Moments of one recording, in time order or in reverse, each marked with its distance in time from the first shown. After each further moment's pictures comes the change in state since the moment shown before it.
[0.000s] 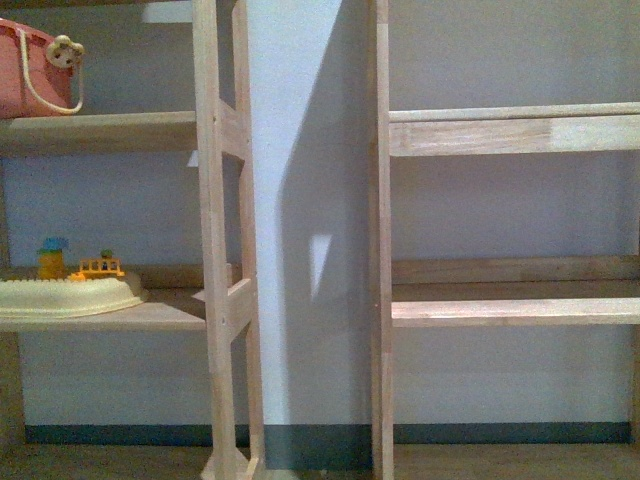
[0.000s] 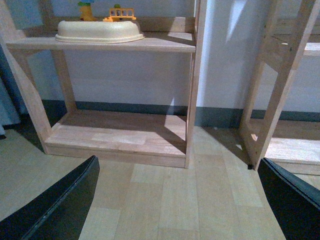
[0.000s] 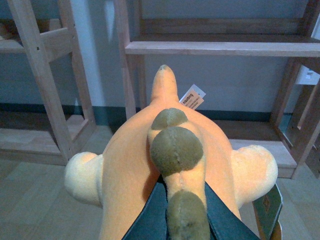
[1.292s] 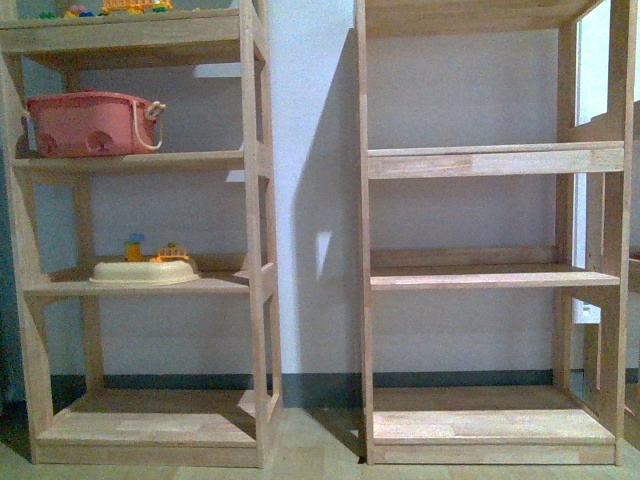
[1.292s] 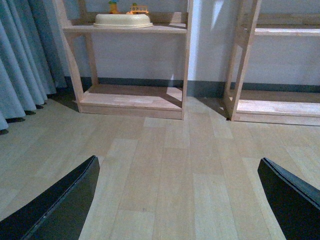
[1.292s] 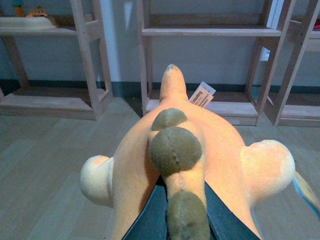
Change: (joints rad) left arm 0.000 0.000 0.000 0.000 0.000 0.000; right arm 0.000 0.000 0.000 0.000 0.000 0.000
